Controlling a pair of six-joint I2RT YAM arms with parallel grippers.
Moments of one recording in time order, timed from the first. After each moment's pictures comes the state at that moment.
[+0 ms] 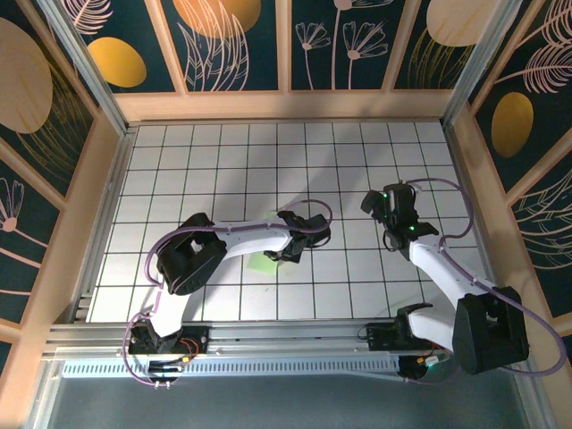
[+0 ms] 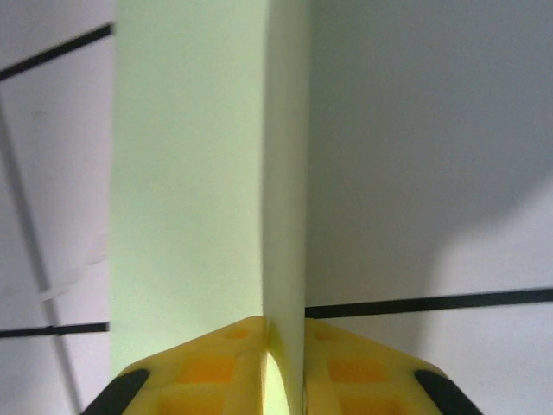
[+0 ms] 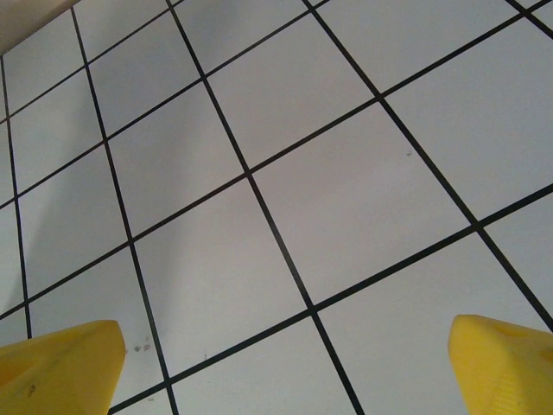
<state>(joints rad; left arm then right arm) -1.03 2.02 1.38 -0.89 -0.37 -0.81 0.25 1.15 0.61 -0.19 0.25 0.64</state>
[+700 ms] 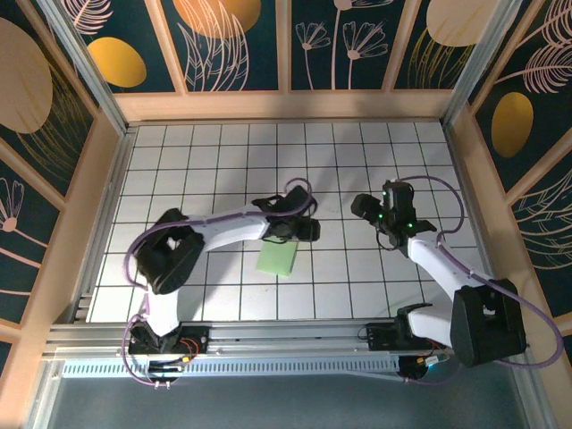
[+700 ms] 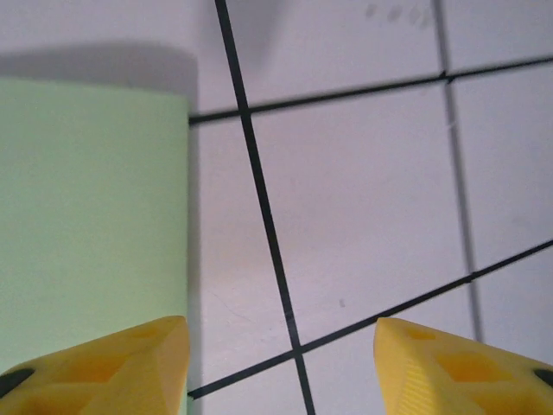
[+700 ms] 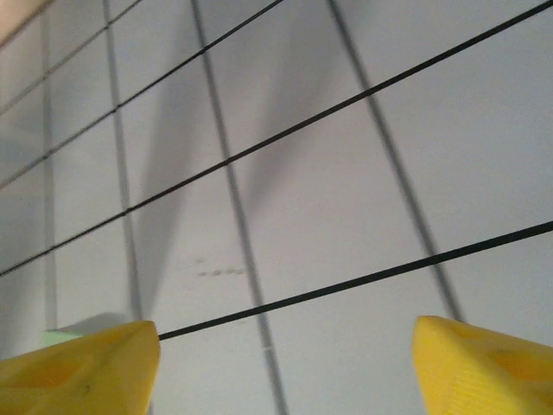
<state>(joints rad) -0.86 1.86 1.23 -0.37 0.07 -0.78 0.24 1.20 0.62 -0.16 -0.08 0.62</state>
